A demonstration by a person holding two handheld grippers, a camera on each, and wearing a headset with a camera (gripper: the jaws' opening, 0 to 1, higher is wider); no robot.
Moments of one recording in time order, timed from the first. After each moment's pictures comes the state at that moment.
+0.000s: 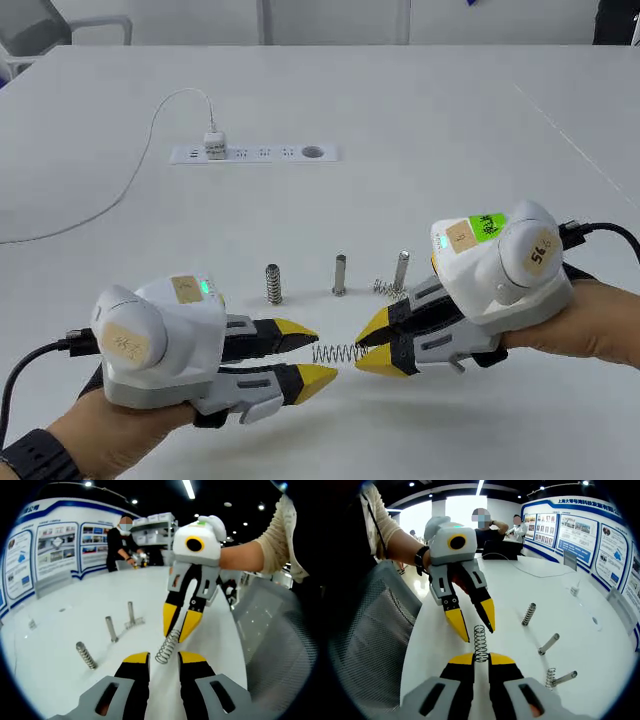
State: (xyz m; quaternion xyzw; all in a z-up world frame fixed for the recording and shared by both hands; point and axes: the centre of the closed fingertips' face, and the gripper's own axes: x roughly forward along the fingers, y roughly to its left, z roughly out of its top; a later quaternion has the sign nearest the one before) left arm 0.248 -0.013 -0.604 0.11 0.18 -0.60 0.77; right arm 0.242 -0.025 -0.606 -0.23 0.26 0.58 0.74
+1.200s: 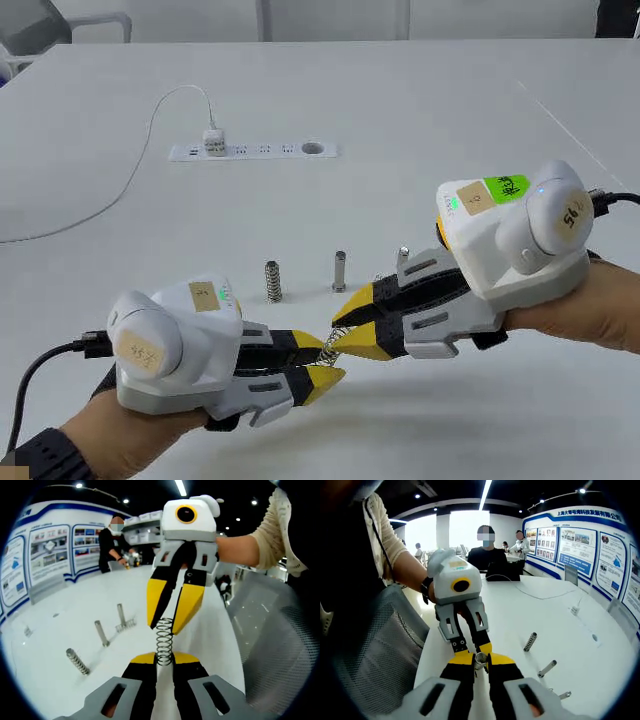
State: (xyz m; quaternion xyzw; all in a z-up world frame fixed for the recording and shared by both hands) left arm 0.238 -0.026 -0.604 0.13 0.17 -0.62 0.76; right arm 0.236 0.002 -0.558 -0.19 0.20 0.60 0.75
